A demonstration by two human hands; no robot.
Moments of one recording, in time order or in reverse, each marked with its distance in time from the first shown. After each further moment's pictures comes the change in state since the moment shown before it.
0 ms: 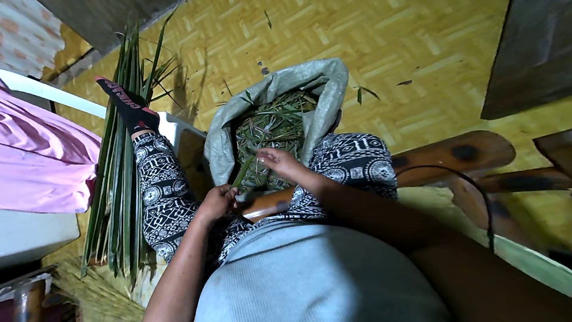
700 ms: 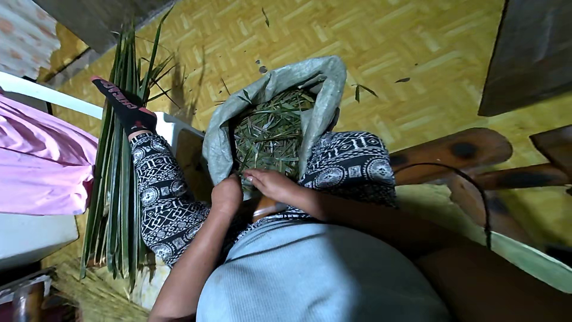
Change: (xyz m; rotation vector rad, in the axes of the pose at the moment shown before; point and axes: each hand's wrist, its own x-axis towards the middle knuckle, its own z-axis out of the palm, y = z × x) left_hand 0.022 0.040 0.038 0.746 0.223 -0.158; right_hand -0.039 -0.034 0.031 -0.370 -0.192 -0.127
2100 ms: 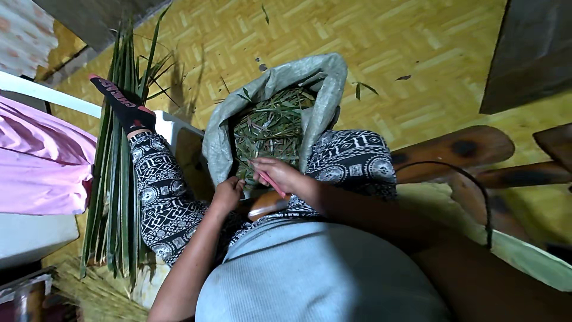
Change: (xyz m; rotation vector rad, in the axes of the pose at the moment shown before) left_hand 0.008 -0.027 0.011 -0.553 -0.109 0.122; right_hand 0.017 0.030 0.006 0.956 0.100 0.268
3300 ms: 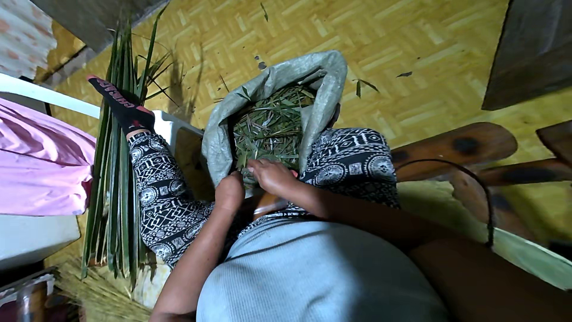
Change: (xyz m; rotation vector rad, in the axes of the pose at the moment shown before) left_hand 0.008 0.023 0.014 0.420 0.121 -0.090; right_hand -0.003 -0.004 0.011 -1.228 0.109 -0.270
